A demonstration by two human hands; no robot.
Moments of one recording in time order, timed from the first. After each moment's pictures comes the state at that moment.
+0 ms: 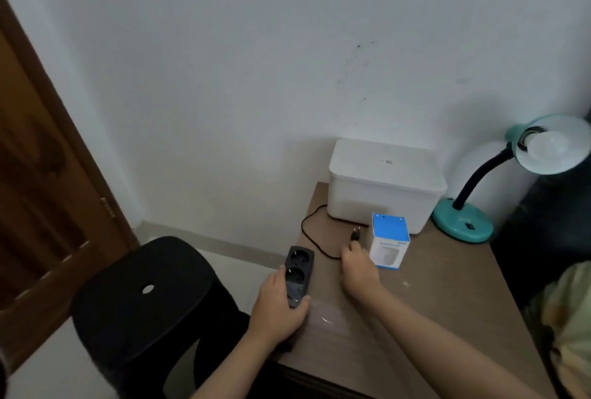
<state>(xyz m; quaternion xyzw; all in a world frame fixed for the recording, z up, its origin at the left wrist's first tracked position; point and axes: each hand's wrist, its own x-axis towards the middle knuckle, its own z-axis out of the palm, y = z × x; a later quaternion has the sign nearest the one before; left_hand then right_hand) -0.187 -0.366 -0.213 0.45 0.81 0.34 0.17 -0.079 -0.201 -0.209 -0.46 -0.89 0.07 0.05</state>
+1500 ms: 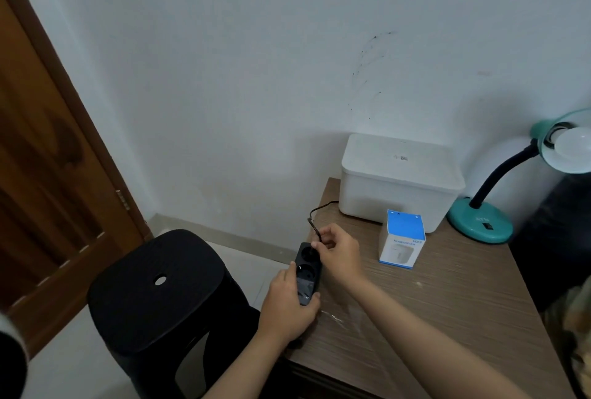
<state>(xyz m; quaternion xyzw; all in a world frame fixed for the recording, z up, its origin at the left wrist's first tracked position) -0.186 -0.365 -0.220 0.46 0.81 0.36 0.11 -0.122 -0.238 -0.177 -0.39 -0.73 0.46 0.32</state>
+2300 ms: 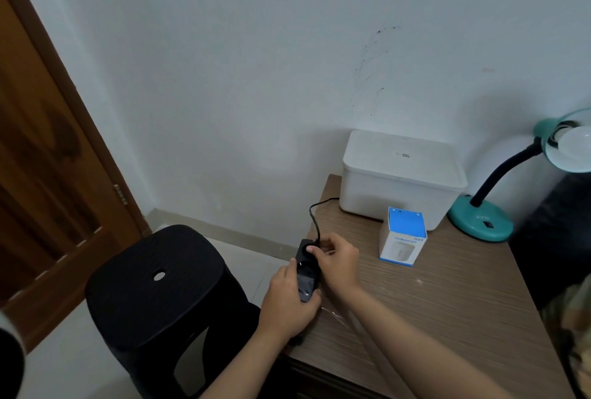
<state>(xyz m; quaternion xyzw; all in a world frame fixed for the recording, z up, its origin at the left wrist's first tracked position) -0.187 -0.364 -0.223 0.45 0.80 0.37 0.12 -0.125 -0.248 -0.201 -0.40 -0.72 0.44 0.35</state>
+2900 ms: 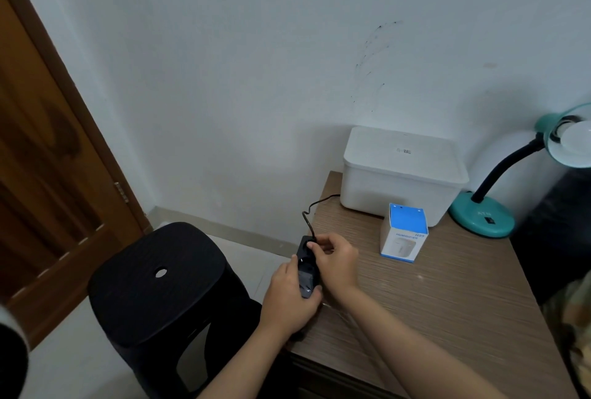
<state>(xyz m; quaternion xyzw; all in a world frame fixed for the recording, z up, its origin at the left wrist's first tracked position) -0.188 -0.365 -0.224 0.45 0.80 0.37 0.13 -0.128 -0.257 -0.205 -0.41 -0.72 0.41 0.39</state>
